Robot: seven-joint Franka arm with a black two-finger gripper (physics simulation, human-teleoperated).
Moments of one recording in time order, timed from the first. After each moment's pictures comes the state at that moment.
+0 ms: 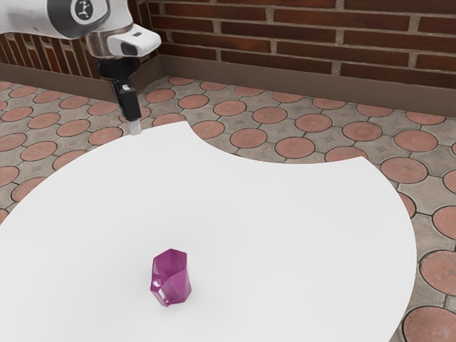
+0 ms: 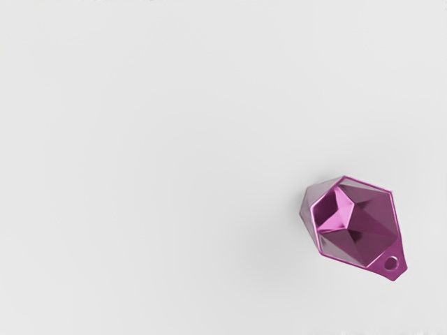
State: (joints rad) arm 0.21 -0.02 -0.24 -1.59 0.01 1.54 0.64
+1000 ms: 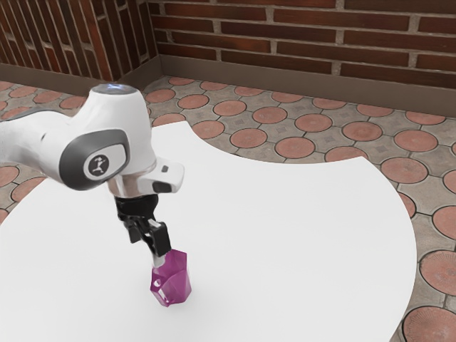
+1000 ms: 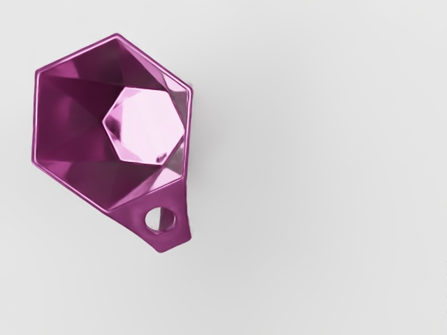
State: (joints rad) arm 0.16 -0.42 -0.44 -2.39 -0.20 1.91 0.20
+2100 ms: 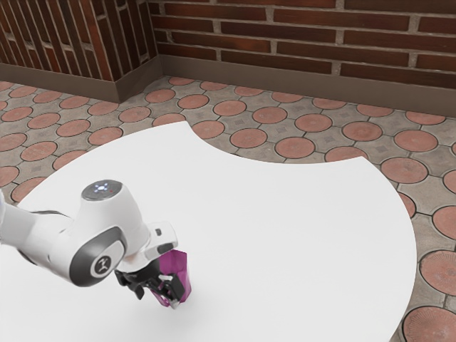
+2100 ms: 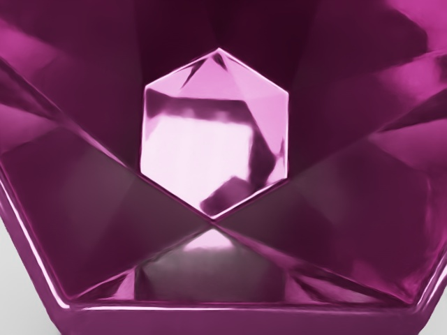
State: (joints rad) arm 0.20 -0.22 -0.51 -2.76 -0.29 2.66 -0.17
